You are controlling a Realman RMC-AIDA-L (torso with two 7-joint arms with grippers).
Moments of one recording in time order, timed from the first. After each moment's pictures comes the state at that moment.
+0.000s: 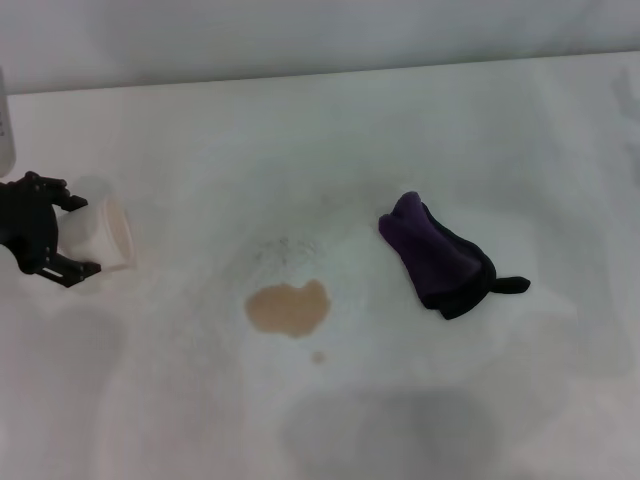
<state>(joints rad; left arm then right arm) -1.10 -2.04 2.85 -0.64 0.36 1.28 -0.94 0.60 2.02 -0.44 -0.13 2.56 0.87 -2.87</state>
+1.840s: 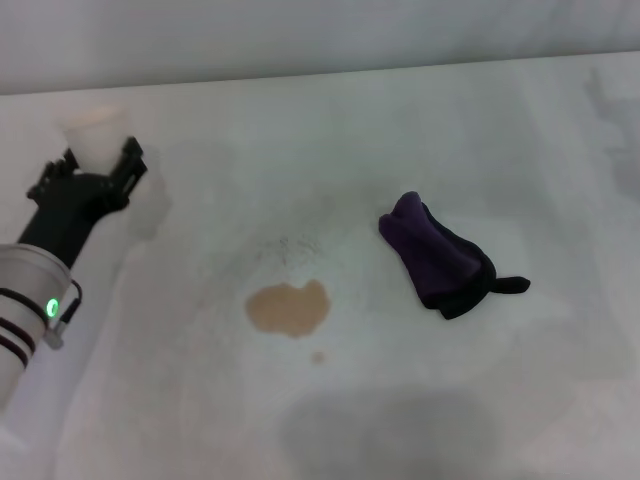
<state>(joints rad) -0.55 -2.09 2.84 0.27 -1.36 0.96 -0.32 0.59 2.02 -0.56 -0.13 2.55 0.92 -2.87</state>
